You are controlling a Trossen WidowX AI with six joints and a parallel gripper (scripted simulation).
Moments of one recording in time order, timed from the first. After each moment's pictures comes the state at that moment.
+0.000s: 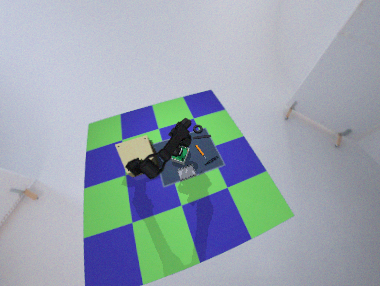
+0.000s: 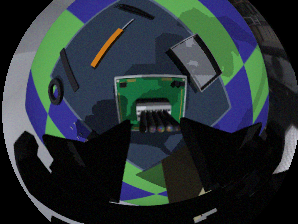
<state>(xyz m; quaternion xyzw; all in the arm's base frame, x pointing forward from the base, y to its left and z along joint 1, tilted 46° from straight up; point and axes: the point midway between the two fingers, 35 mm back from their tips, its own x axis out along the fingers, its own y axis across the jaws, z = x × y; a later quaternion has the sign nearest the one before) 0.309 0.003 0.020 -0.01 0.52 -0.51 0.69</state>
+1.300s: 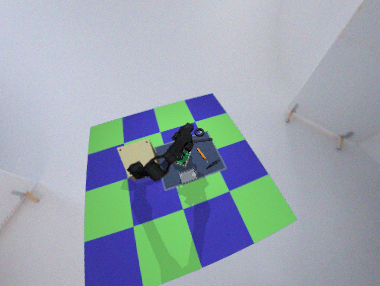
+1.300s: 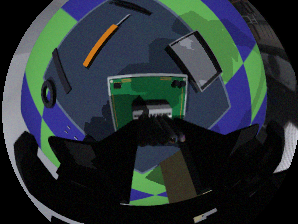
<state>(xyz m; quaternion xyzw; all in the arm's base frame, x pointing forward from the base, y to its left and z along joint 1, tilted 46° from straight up) 0.309 -0.008 0.011 -0.02 0.52 -0.52 0.67</state>
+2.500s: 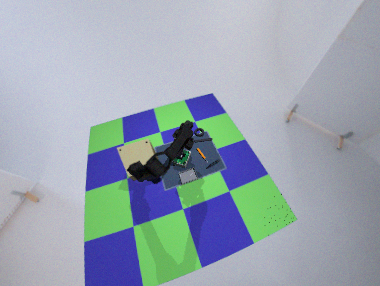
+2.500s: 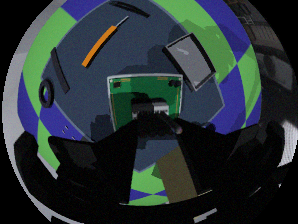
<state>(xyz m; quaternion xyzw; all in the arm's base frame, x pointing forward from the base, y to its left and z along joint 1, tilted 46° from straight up) 0.311 0.001 0.016 -0.04 0.52 -0.54 0.66</state>
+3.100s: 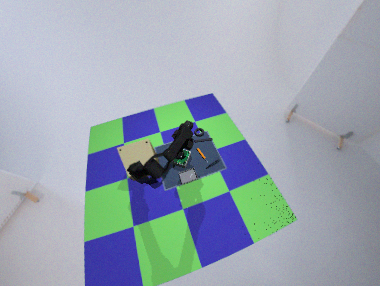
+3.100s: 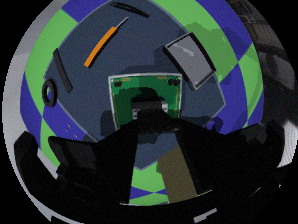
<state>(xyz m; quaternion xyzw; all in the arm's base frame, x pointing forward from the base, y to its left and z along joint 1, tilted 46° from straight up) 0.310 0.003 0.021 -0.02 0.53 -0.53 0.66</state>
